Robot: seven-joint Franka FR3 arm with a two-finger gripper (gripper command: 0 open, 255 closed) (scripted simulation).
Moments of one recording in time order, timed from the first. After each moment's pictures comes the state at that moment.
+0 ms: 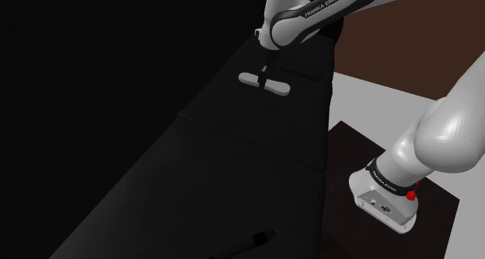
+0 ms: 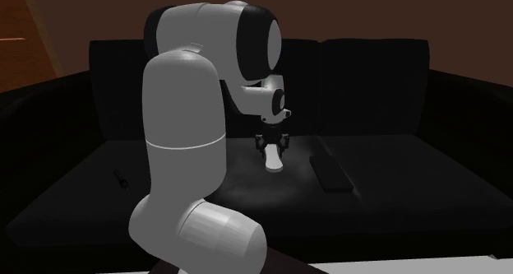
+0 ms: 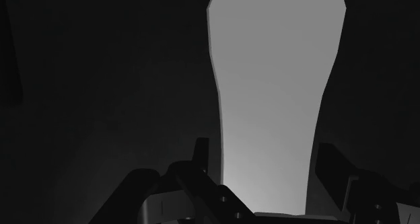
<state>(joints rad) 0.08 0.10 0.05 -2.23 -0.05 2.31 -0.30</state>
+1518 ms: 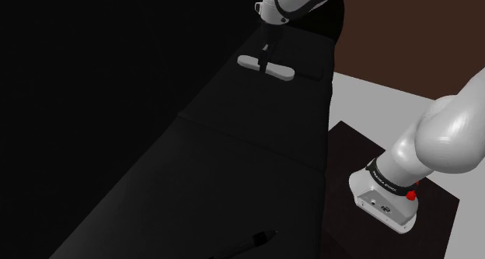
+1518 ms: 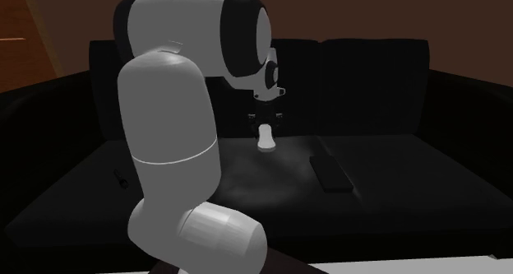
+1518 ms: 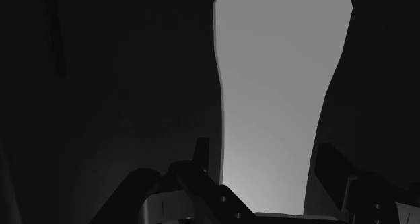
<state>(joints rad) 0.10 -0.03 0.08 -2.13 -0.03 2.09 -0.26</state>
